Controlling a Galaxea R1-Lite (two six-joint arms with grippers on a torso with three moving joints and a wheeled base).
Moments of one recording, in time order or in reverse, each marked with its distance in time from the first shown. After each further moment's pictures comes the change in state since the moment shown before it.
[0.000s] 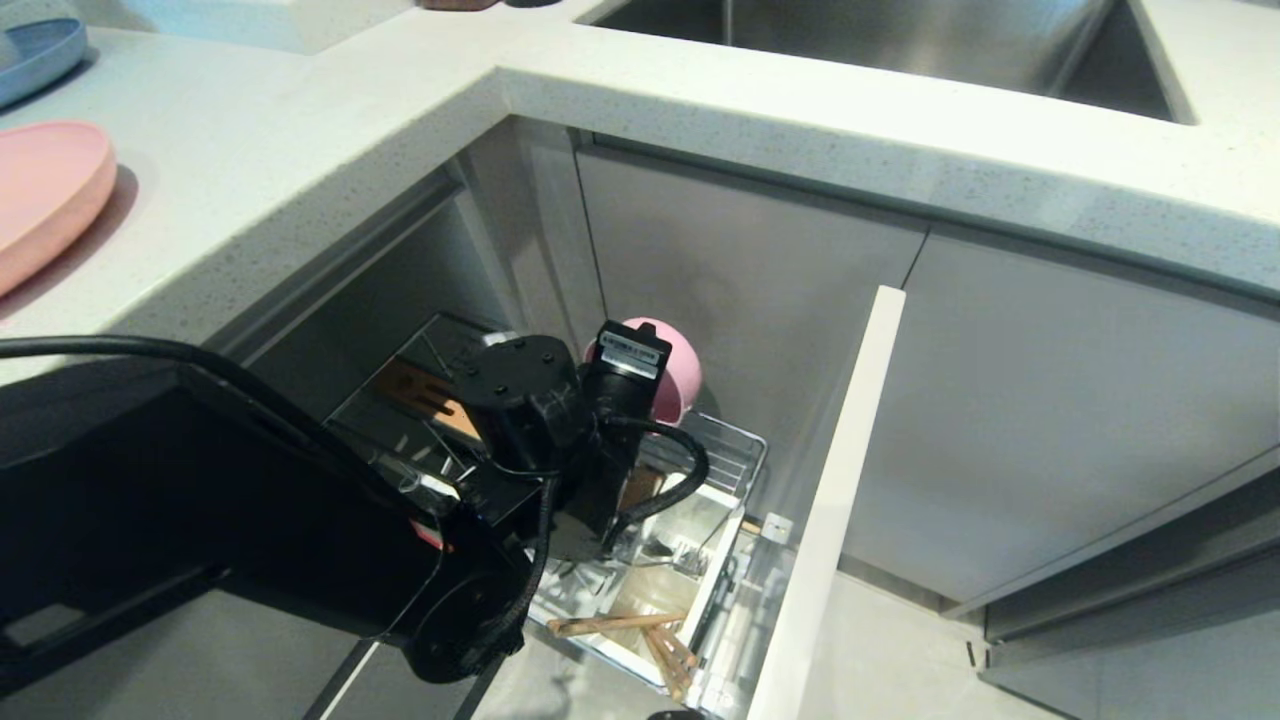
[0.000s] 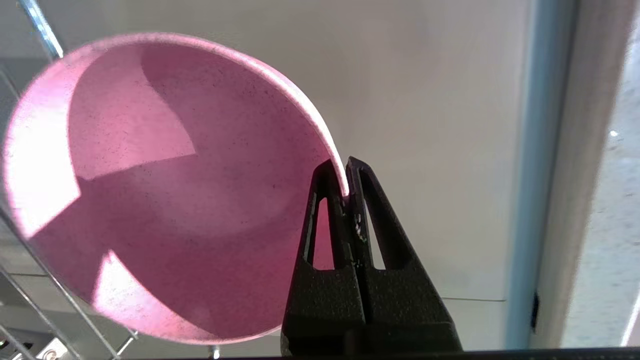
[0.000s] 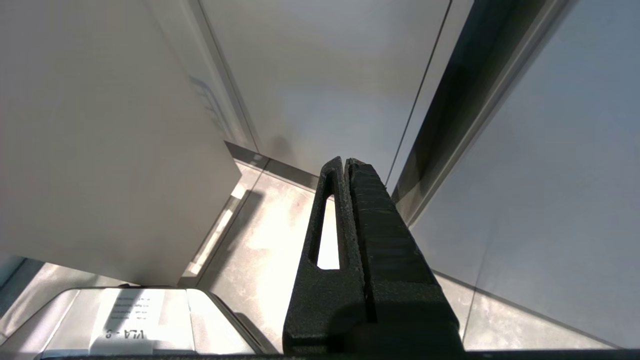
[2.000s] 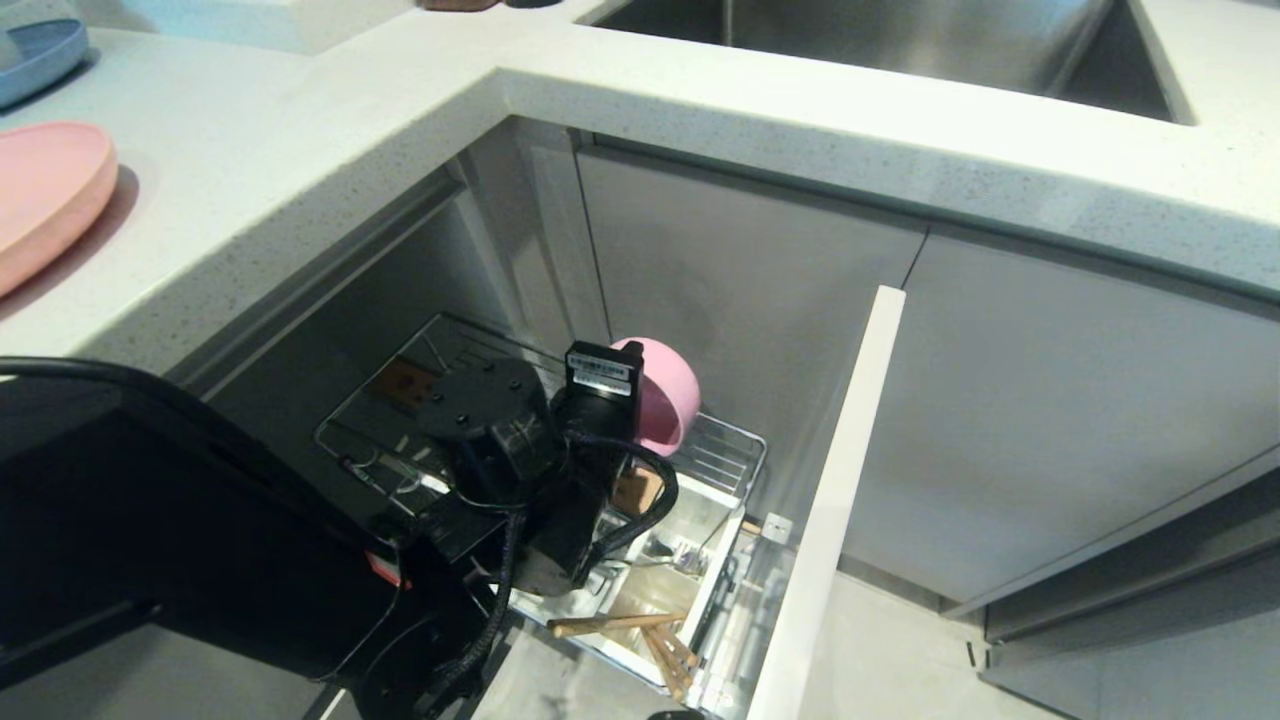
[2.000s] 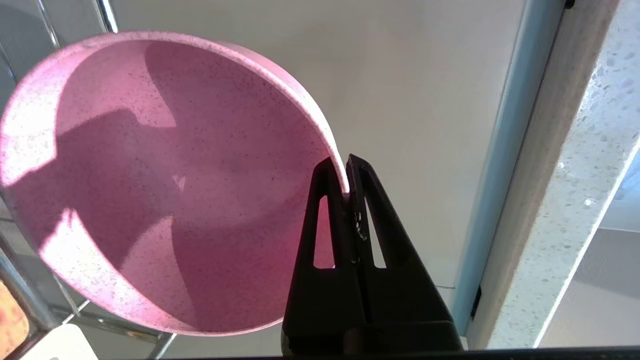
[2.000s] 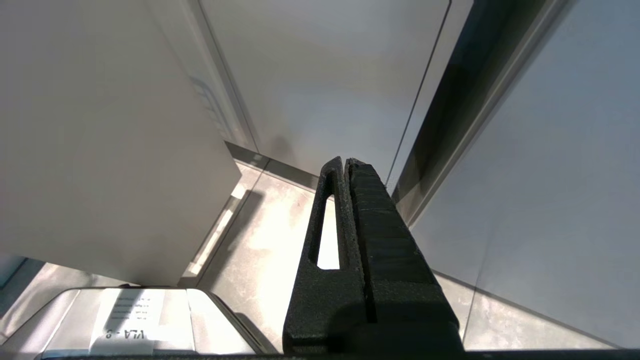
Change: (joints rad) left arm -0.011 -0.058 0.119 -0.038 -0.006 -0.192; right arm 0.000 0.000 0.000 0.000 0.000 0.000
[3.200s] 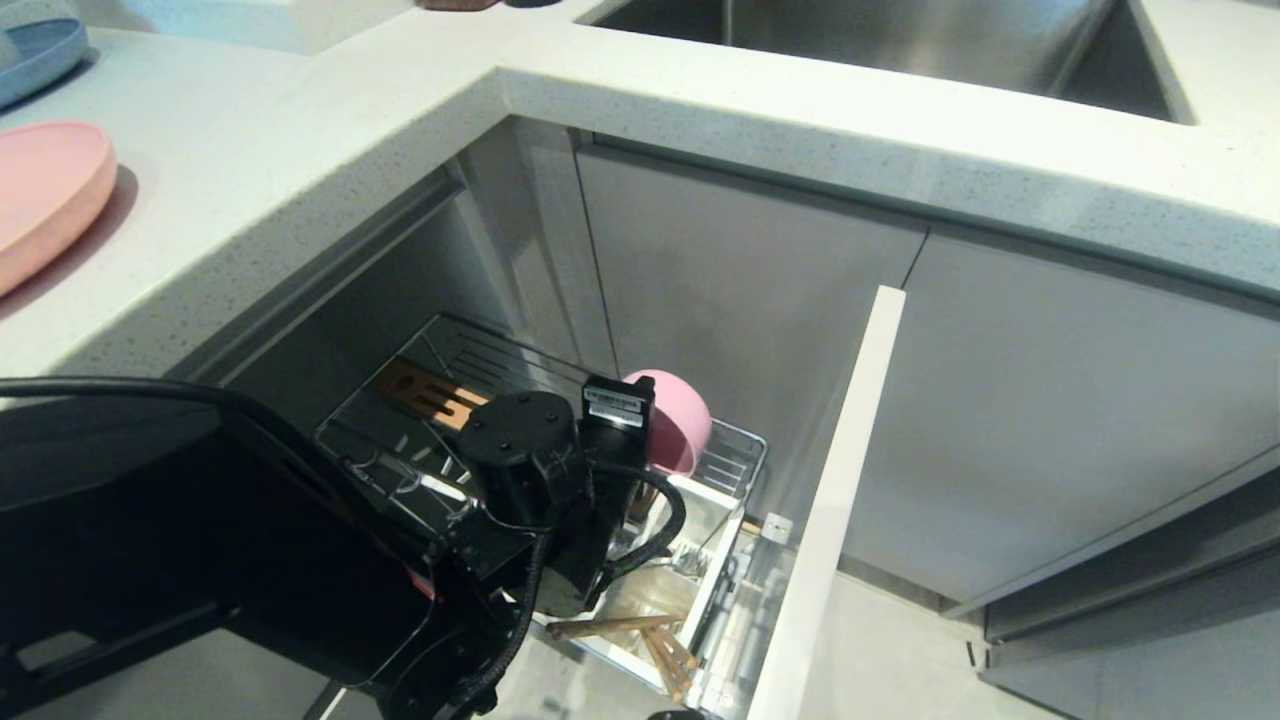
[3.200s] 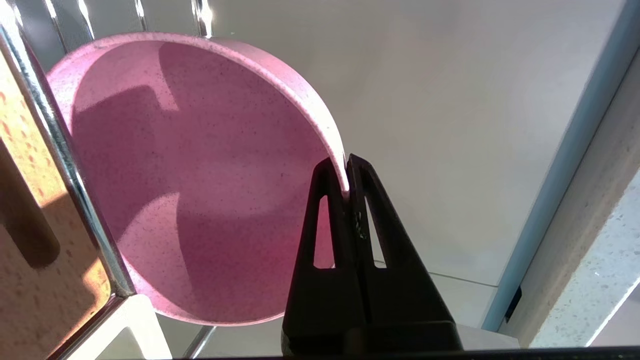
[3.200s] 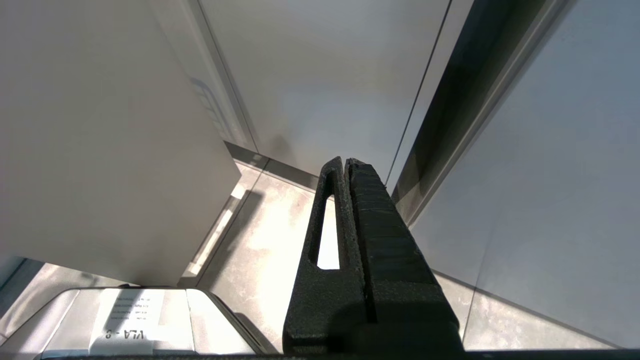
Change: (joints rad) left arm 0.002 0.061 0.021 0.009 -0.012 -0.074; right arm 0.000 0.000 0.000 0.000 0.000 0.000
